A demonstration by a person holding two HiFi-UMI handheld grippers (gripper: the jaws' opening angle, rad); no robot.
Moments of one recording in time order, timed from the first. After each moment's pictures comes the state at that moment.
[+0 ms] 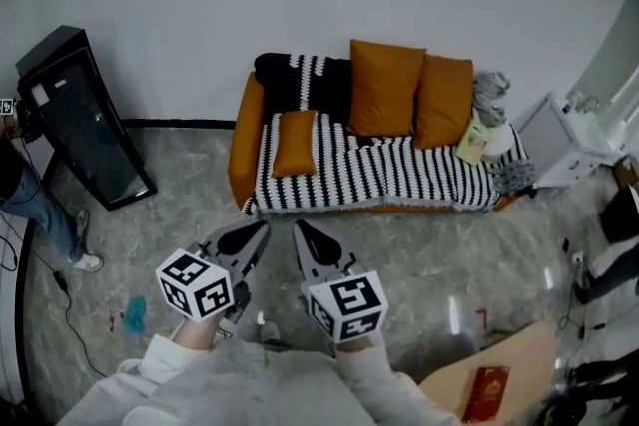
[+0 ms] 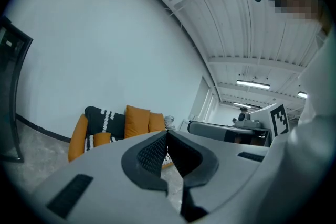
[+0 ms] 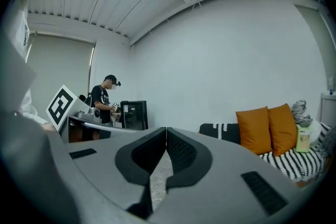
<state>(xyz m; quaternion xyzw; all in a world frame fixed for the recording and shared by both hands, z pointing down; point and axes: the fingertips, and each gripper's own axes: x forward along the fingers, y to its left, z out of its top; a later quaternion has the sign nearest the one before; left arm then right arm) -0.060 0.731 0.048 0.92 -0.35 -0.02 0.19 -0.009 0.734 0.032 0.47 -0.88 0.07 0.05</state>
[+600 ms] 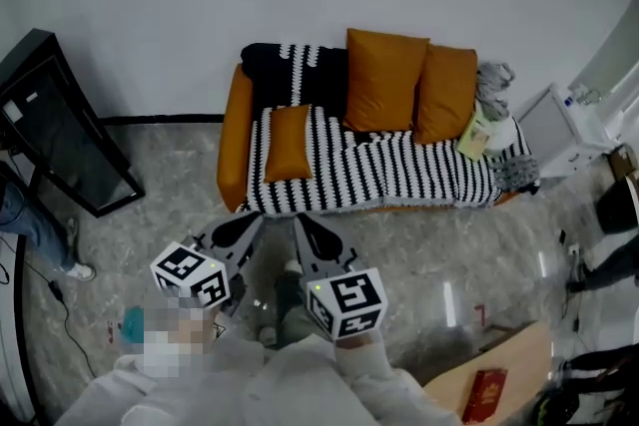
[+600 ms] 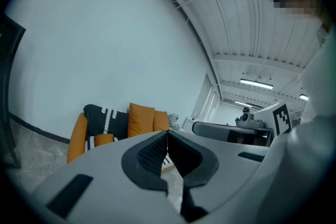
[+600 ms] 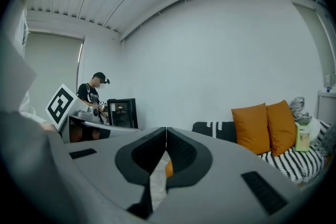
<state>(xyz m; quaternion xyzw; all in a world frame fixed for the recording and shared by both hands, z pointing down) -0.064 0.617 0.065 0.92 -0.34 0.00 0.21 -0.004 0.625 0.049 0.50 -0.86 0.09 0.06</state>
